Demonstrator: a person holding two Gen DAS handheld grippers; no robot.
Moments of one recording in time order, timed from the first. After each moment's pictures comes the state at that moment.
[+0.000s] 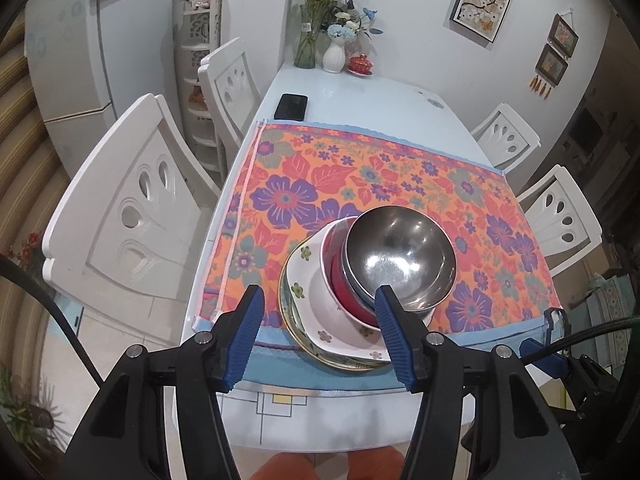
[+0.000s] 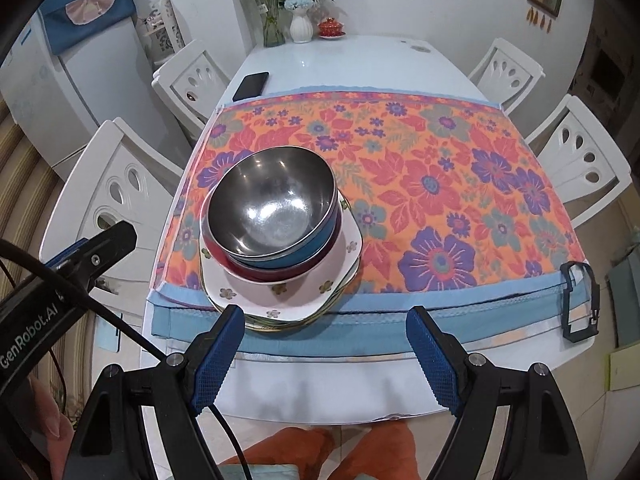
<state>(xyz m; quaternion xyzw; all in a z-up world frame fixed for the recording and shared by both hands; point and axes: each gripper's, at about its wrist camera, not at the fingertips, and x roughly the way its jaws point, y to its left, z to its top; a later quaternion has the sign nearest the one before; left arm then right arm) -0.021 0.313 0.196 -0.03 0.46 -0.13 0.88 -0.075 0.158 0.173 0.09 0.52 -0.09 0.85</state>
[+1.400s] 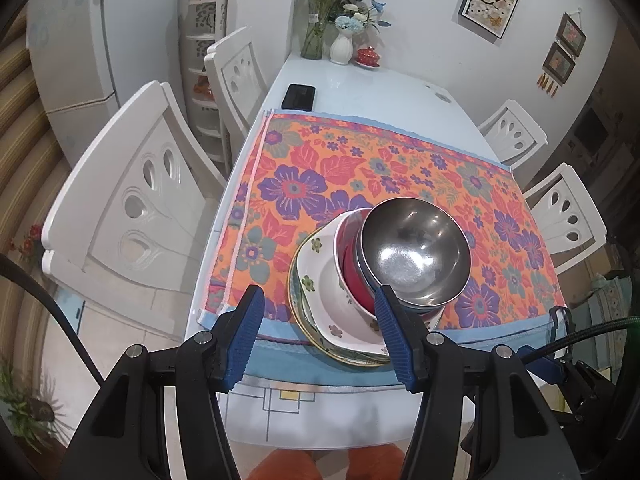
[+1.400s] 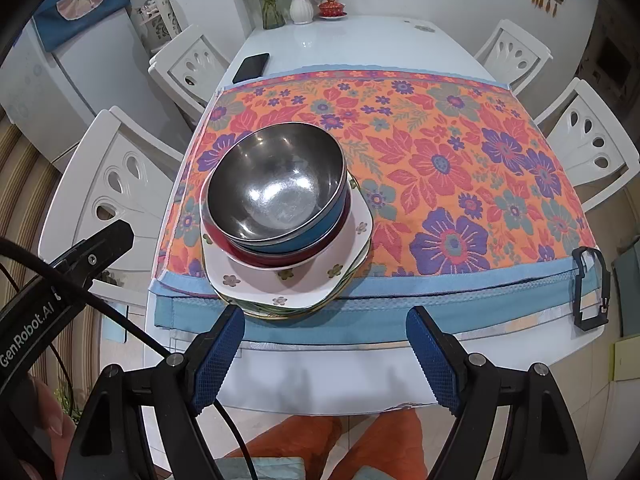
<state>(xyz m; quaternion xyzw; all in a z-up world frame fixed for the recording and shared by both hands) -0.019 0.317 0.189 -0.03 0.47 -0.12 0.87 -0.068 0.160 0.160 0.10 0.55 -0.08 0.83</state>
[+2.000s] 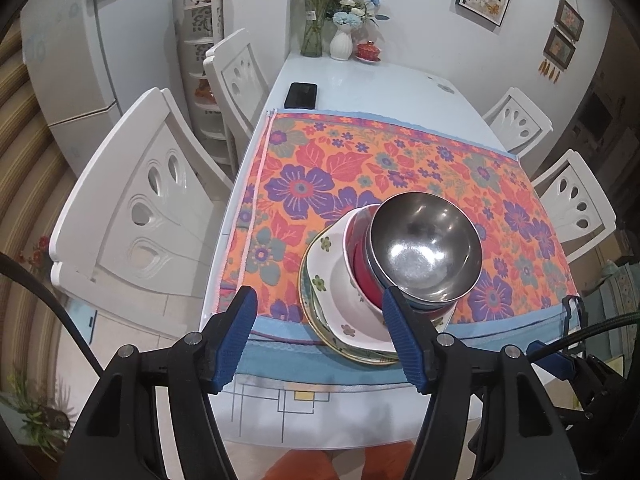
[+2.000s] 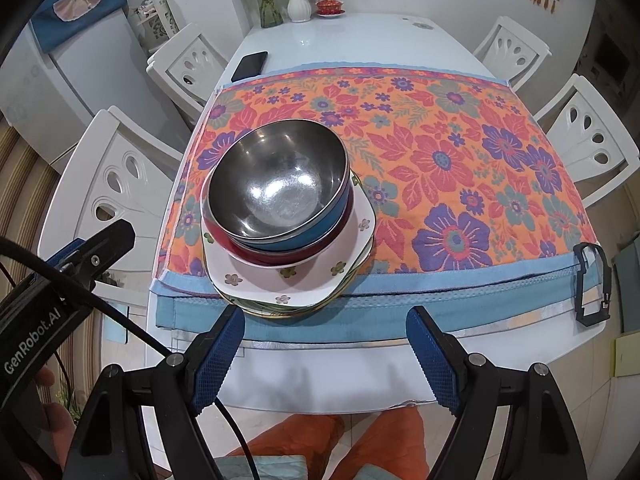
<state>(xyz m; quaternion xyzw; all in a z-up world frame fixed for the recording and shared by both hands) -0.015 0.317 0.188 0.00 0.48 -0.11 0.87 -0.068 0.163 0.158 0.10 0.55 -0.08 0.83</state>
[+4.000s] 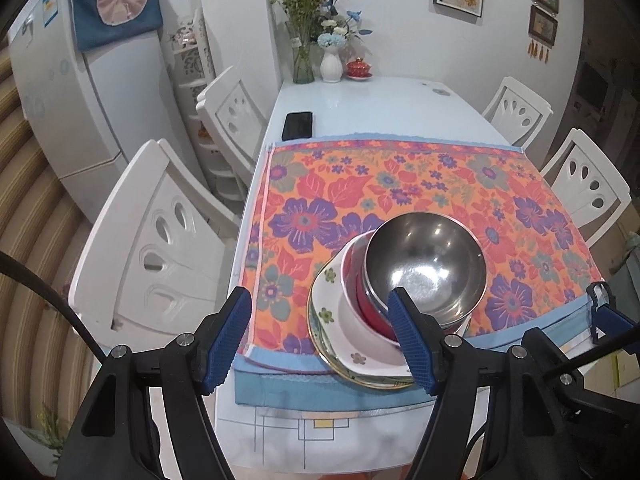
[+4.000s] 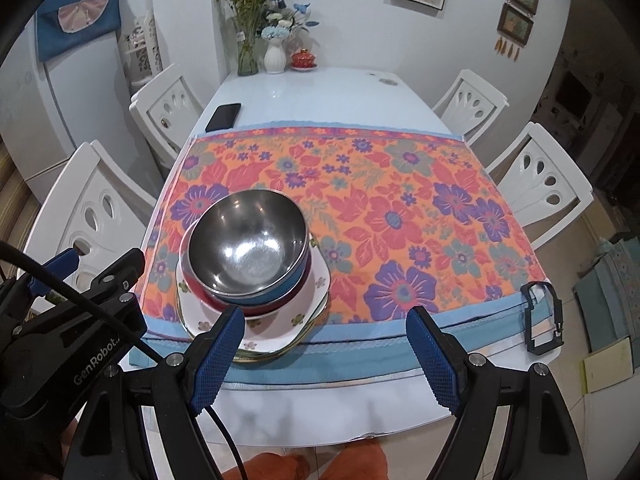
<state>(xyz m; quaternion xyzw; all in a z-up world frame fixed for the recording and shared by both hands) -0.012 0.290 0.199 0.07 0.42 -0.10 0.90 -0.076 0.166 0.202 0.05 0.47 -0.16 0.87</state>
